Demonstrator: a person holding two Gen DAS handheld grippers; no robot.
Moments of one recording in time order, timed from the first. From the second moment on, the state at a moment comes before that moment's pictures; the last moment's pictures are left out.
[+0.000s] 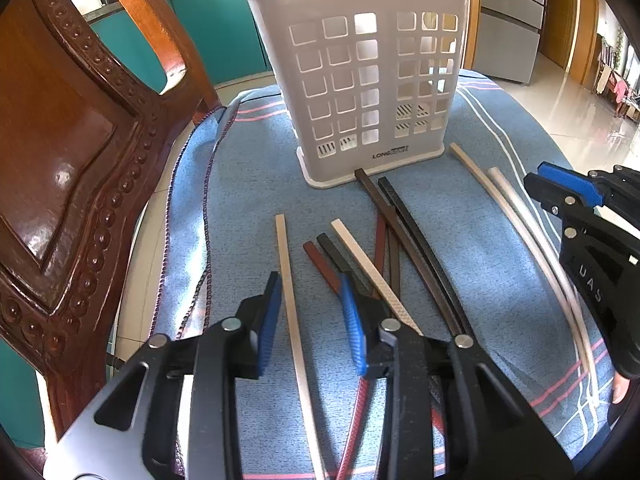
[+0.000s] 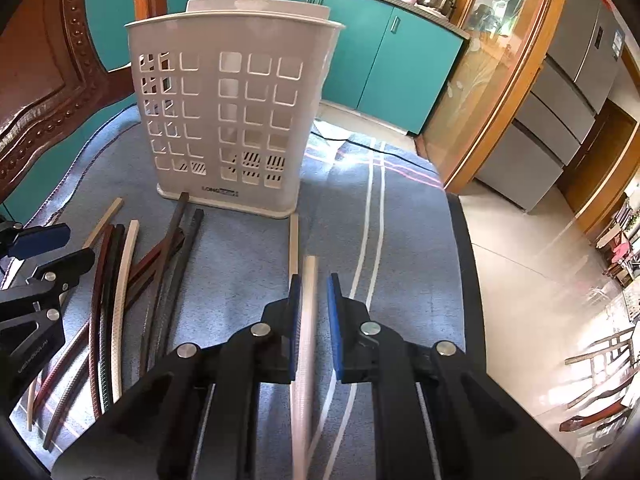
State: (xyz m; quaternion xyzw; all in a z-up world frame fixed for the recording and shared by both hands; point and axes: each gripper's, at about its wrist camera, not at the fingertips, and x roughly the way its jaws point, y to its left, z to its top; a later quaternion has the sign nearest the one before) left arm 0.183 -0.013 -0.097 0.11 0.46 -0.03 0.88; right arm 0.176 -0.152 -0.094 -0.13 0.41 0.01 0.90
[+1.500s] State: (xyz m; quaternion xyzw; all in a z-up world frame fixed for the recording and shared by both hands) left arm 0.257 0.036 -0.132 0.05 0.52 -0.05 0.85; right arm 0.231 -0.194 -0.128 -0.05 0.51 0.06 0.86
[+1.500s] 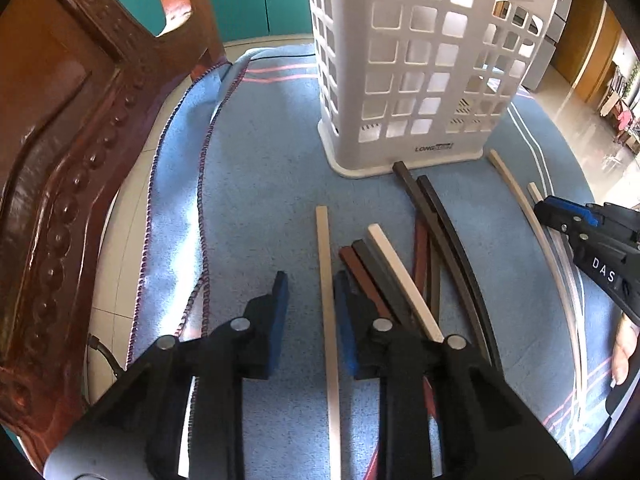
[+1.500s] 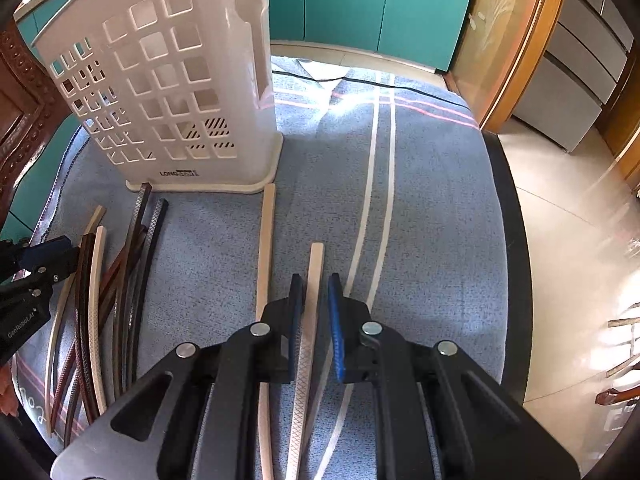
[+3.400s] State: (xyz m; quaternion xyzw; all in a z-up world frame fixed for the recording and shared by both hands) left arm 0.210 0.054 0.155 -0.11 0.10 -0.03 0.99; right arm 0.194 -0.239 0.136 0.20 0.08 0.09 0.97
